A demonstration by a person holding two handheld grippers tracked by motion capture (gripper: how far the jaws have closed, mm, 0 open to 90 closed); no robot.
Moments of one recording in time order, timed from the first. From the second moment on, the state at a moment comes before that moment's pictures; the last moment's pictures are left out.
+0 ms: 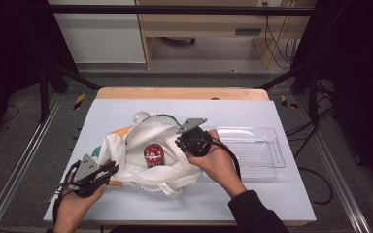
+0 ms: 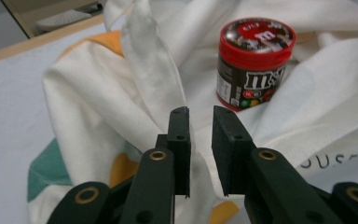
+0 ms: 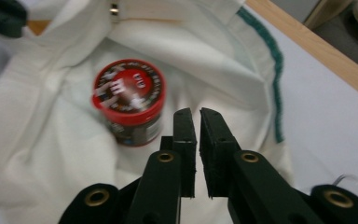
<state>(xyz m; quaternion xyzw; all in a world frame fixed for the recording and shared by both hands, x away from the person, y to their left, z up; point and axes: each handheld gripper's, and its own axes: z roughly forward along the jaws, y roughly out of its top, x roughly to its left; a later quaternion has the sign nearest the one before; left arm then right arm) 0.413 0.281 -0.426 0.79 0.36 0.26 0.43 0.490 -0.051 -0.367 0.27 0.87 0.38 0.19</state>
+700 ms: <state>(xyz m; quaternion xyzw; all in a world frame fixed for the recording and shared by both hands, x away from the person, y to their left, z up) 0.494 0.259 -0.396 0.80 0.33 0.26 0.42 0.418 -0.067 -0.406 0.27 0.85 0.40 0.20</state>
